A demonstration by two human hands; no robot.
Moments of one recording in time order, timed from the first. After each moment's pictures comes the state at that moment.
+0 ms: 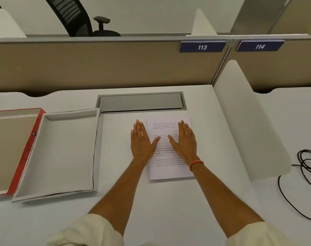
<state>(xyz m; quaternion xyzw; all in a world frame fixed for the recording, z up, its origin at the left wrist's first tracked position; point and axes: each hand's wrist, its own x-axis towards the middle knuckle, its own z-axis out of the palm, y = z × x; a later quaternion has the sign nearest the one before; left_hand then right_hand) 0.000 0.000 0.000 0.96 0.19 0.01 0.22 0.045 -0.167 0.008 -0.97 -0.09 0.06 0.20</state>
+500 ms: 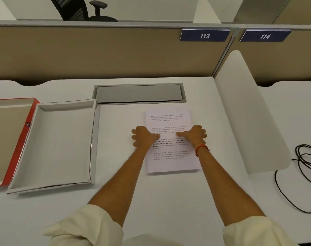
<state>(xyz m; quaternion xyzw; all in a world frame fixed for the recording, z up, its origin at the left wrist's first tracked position) 0.025 -0.012 0.013 0.82 0.40 -0.15 0.38 0.084 -0.193 0.008 -0.90 0.23 0.23 0.28</state>
